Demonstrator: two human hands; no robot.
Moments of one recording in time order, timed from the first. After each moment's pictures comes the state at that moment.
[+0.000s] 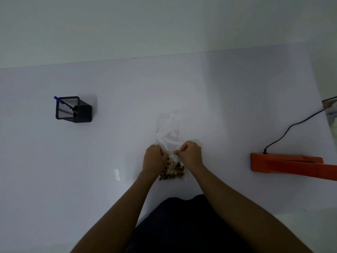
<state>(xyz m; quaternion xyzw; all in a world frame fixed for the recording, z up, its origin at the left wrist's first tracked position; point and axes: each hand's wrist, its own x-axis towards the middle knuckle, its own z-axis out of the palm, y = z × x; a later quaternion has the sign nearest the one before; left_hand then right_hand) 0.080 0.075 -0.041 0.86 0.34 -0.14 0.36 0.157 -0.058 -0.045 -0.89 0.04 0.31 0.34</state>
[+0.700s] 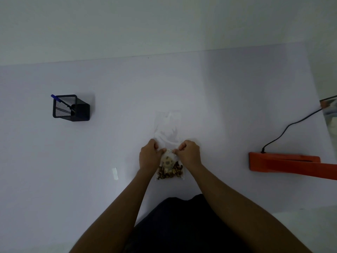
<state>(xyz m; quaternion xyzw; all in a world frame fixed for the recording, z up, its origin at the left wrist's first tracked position) 0.080 0.082 -0.042 0.83 0.39 -0.09 0.40 0.157 -0.058 -0.044 -0.89 0.04 0.30 0.34</state>
